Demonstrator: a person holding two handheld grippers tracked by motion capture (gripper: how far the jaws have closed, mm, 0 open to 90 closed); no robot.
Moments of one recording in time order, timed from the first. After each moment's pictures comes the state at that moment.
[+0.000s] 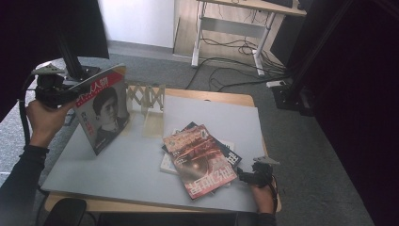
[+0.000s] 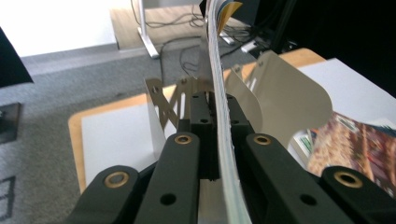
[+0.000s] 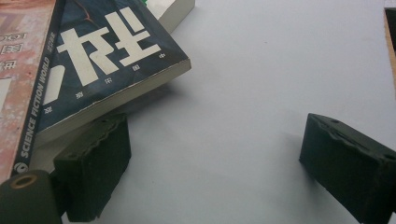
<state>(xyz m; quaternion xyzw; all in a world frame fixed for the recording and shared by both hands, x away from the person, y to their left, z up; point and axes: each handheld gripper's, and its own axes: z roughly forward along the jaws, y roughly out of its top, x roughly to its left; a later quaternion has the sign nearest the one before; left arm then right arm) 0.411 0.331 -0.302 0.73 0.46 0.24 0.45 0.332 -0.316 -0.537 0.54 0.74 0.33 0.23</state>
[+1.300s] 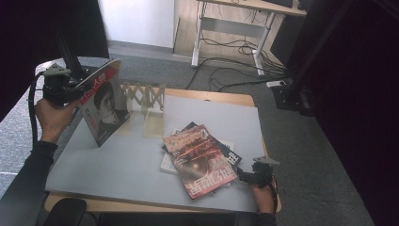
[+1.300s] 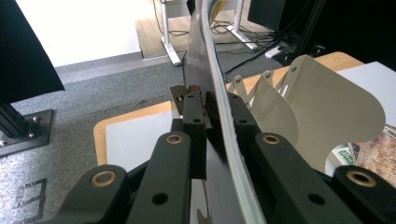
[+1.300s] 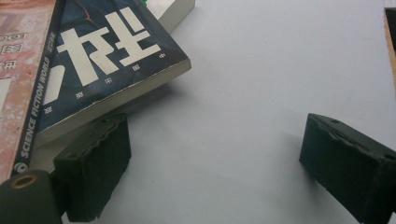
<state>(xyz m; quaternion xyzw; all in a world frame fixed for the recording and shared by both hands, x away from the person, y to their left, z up) 0.425 0.330 -0.317 0.72 0.47 0.28 0.43 0.332 -0.316 -0.537 0.55 0.73 0.33 0.23</state>
